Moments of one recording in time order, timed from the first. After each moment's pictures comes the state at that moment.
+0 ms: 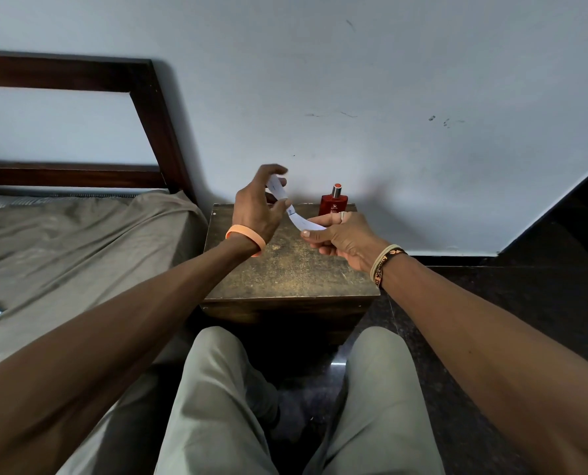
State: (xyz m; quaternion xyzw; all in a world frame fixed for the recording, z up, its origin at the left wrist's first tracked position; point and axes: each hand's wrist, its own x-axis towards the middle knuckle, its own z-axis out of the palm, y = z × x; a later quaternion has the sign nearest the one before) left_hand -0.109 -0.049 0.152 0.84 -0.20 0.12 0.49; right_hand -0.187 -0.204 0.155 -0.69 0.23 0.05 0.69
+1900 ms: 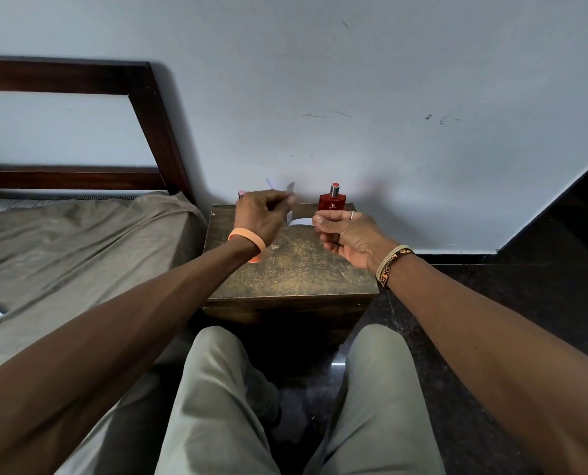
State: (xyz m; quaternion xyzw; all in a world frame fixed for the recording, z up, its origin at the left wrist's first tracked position) left_hand -0.114 -0.053 0.143 0.82 -0.18 0.04 0.54; right_hand -0.192 -0.218 0.152 -0.58 0.25 0.04 0.77
